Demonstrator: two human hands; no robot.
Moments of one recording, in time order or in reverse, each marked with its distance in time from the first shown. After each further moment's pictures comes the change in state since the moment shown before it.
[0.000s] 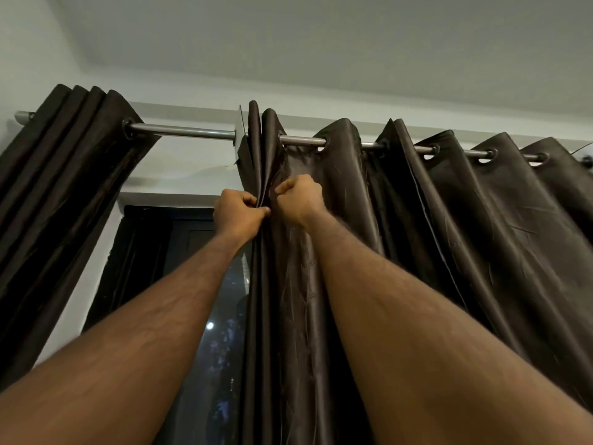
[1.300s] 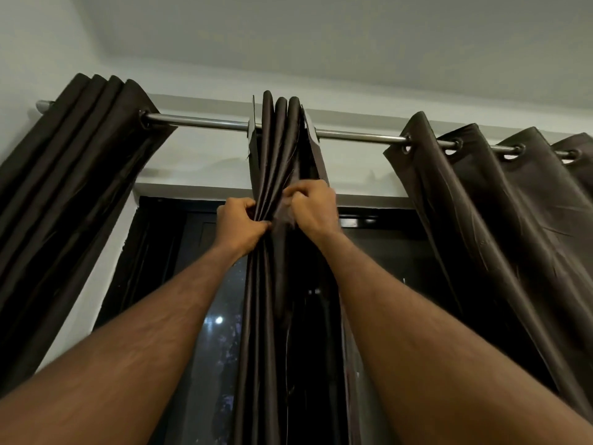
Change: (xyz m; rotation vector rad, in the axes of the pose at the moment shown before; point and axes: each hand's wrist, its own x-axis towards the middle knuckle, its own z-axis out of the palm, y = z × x) left_hand -0.014 -0.029 -0.012 0.072 -0.055 0.112; right_hand -0.019 0.019 0.015 0.212 0.051 -0.156
